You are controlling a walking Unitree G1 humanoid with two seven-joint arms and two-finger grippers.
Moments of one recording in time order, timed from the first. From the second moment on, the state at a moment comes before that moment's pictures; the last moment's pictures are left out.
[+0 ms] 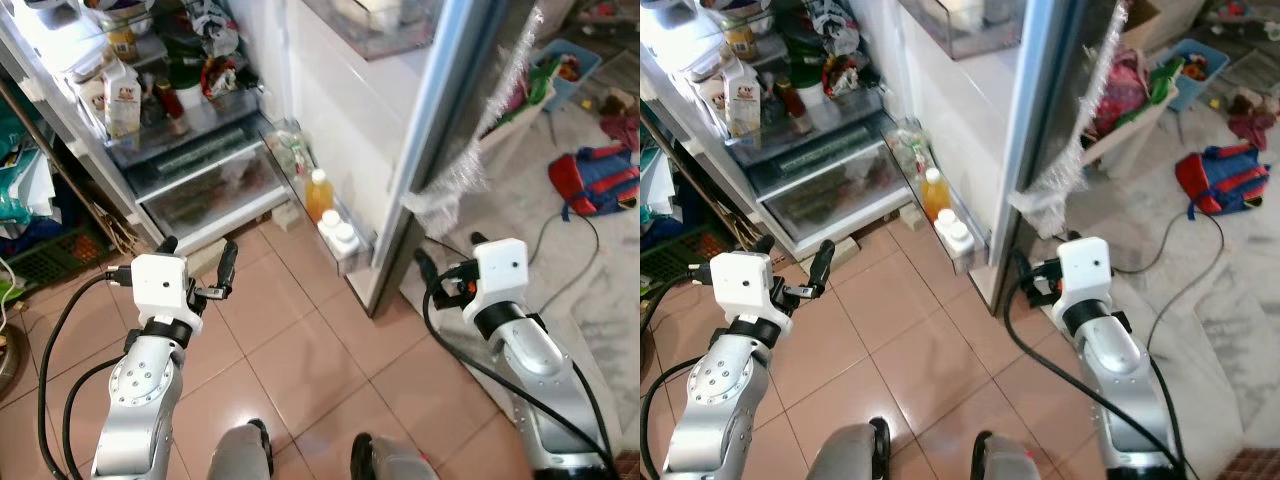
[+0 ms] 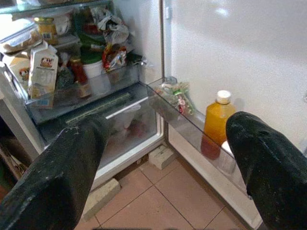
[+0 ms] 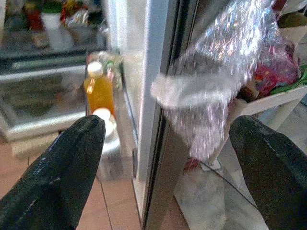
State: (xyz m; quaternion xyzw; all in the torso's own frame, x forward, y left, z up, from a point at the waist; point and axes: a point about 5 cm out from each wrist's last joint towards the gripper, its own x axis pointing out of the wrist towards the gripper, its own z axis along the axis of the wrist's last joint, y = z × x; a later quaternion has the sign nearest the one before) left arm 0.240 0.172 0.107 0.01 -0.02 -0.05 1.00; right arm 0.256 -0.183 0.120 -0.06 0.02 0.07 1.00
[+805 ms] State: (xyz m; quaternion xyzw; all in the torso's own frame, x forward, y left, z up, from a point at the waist) left arm 0.235 0.175 0.087 0.00 0.01 -0.07 1.00; right arm 0.241 -0.196 0.102 -0.08 0.02 -0.07 0.99
